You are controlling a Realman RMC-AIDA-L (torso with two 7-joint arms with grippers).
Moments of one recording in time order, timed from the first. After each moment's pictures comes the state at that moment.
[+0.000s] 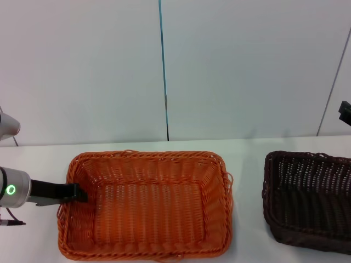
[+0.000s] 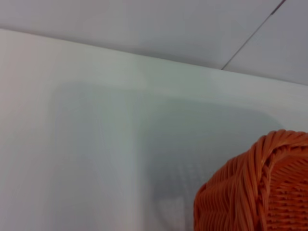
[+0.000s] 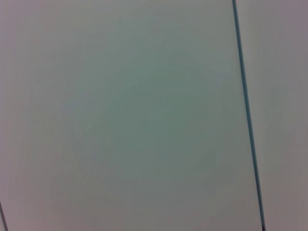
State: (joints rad) left arm -0.80 -1.95 -2.45 -0.54 2.51 -1.04 0.68; right arm -0.01 2.01 1.44 1.62 -2.93 0.12 -2.83
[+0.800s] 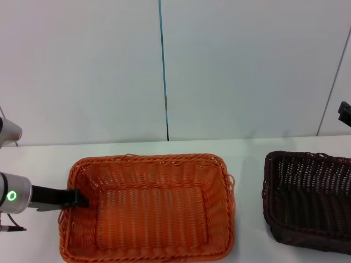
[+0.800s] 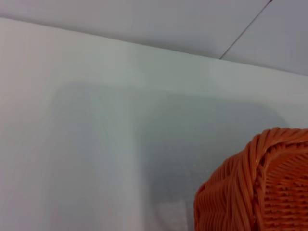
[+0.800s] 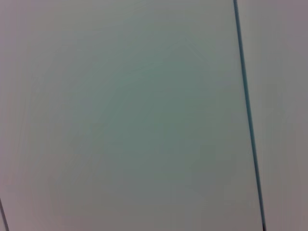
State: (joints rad) left arm -0.79 -1.96 -2.44 -0.54 2.51 -1.05 0.69; right arm -0.01 2.01 1.44 1.62 -2.93 0.12 -2.83
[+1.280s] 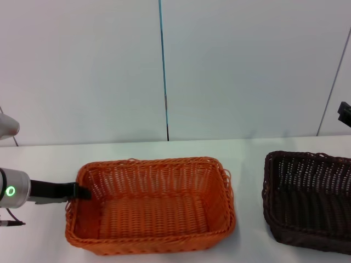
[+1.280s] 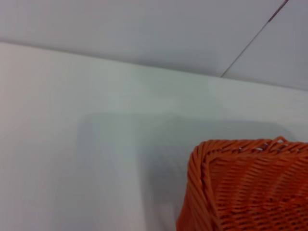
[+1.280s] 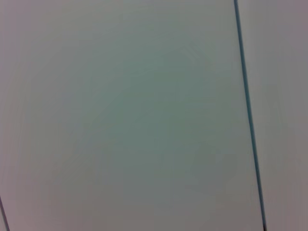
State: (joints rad) left arm -0.78 -1.98 -2.44 -0.60 2.51 -1.04 0.69; right arm -0.01 2.01 1.44 1.62 -2.93 0.12 -2.83
